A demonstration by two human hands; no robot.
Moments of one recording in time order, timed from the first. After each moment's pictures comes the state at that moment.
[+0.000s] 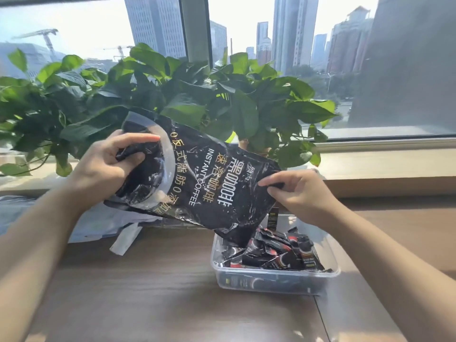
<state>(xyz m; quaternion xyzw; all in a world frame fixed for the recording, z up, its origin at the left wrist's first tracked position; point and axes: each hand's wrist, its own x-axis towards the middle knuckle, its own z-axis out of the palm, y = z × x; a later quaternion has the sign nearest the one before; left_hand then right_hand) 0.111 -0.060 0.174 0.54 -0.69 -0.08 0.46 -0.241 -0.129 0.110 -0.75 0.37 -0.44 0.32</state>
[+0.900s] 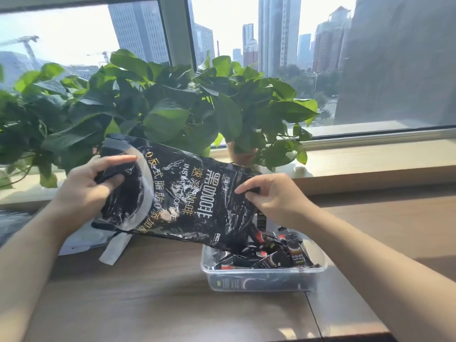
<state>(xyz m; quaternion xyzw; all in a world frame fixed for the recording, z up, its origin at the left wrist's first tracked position) 0.120 -0.058 0.152 0.58 -0.65 -0.11 0.47 -0.228 -0.124 0.107 -0.77 0.39 -0.41 0.29</state>
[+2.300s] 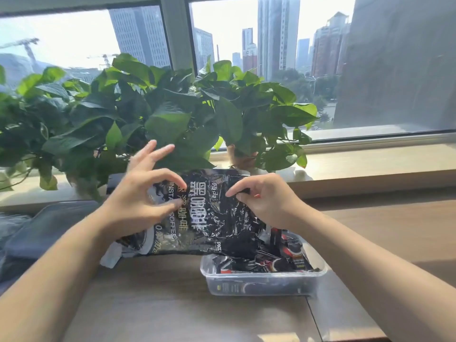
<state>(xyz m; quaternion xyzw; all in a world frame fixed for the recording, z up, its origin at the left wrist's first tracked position) 0.065 -0.069 0.149 0.50 -0.81 0.00 0.32 -0.214 -0.127 0.113 -0.82 0.35 -0.39 0.22</state>
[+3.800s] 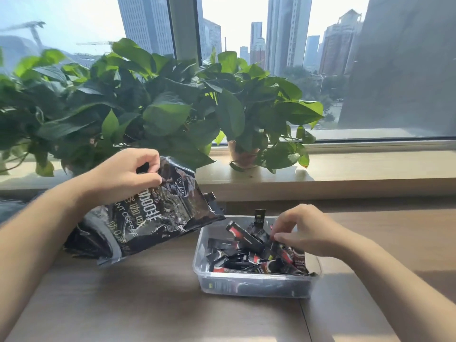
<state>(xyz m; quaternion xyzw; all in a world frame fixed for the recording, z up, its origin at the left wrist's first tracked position) 0.083 -0.092 0.173 0.52 -0.81 -0.07 0.27 -0.288 -0.123 0.078 -0.84 0.48 -0.16 0.19</state>
